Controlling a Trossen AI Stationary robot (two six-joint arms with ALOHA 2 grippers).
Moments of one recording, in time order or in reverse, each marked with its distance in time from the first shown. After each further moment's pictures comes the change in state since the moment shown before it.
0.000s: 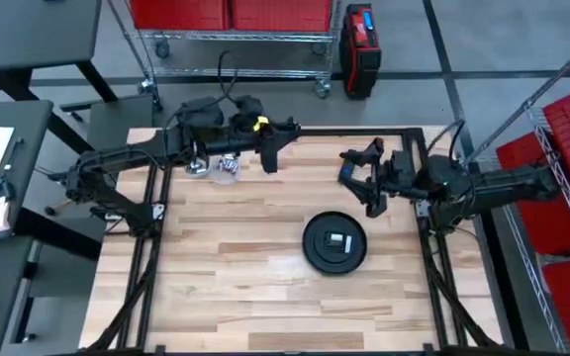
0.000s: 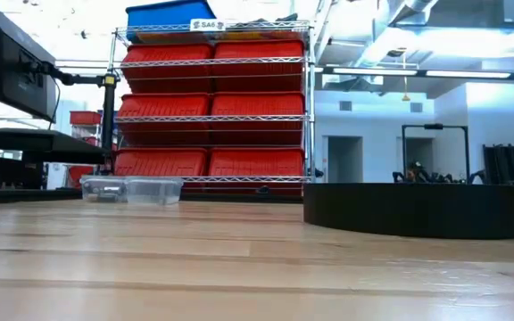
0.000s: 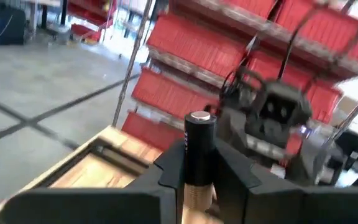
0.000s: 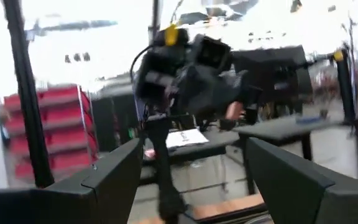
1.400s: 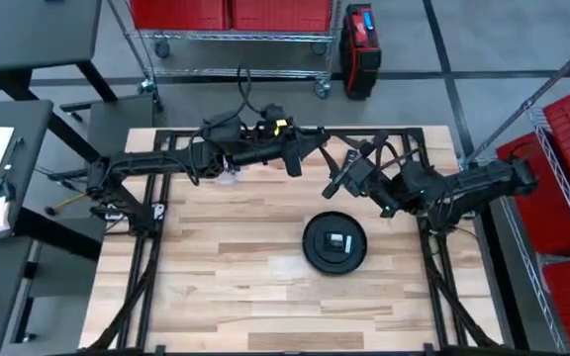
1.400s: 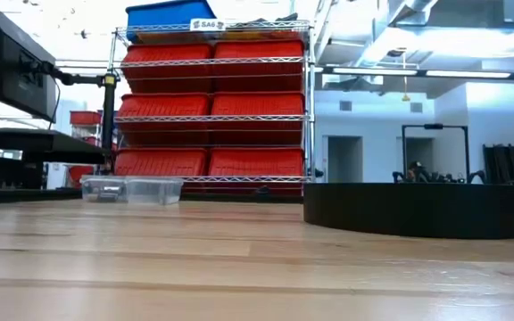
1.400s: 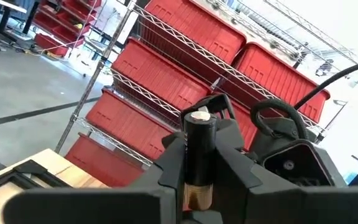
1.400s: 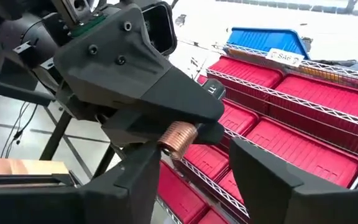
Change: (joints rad) left arm -0.062 0.164 0.000 0.326 -0.008 -0.167; right arm 0.092 0.299 0.260 0.120 0.634 -0.782
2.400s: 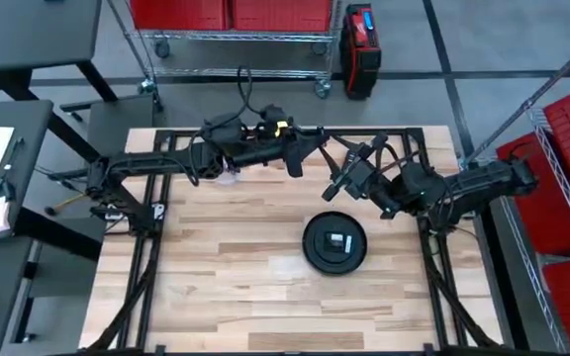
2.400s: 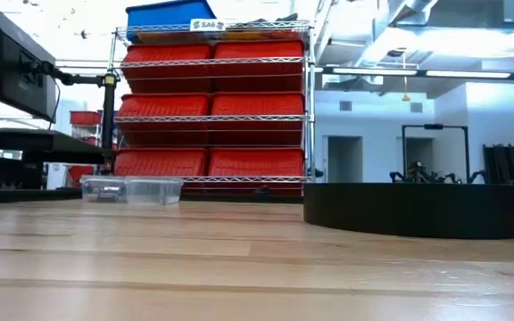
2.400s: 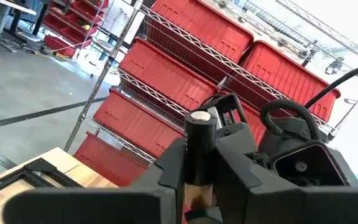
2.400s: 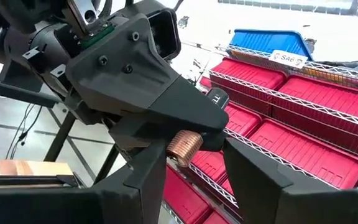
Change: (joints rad) left arm -0.007 -0.001 0.001 -0.017 -0.031 0.017; right arm 0.008 0.000 -0.001 0.006 -0.002 0.002
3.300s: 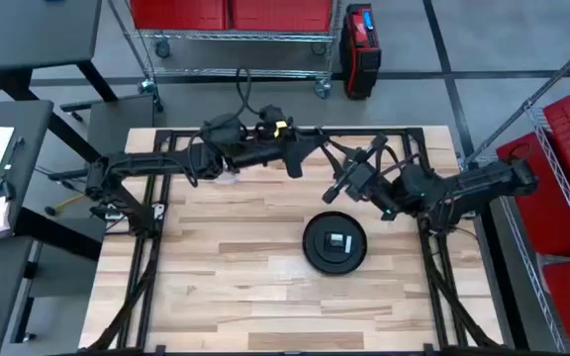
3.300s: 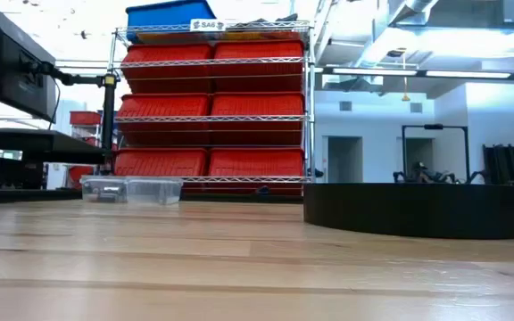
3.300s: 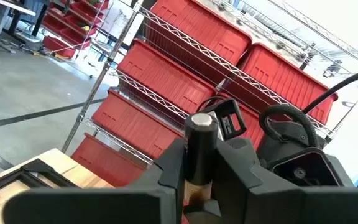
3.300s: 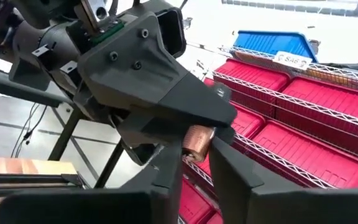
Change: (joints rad) left arm -0.018 0.000 0.000 0.001 -0.006 -0.007; right arm 0.001 -0.002 0.000 -0.008 0.008 0.002
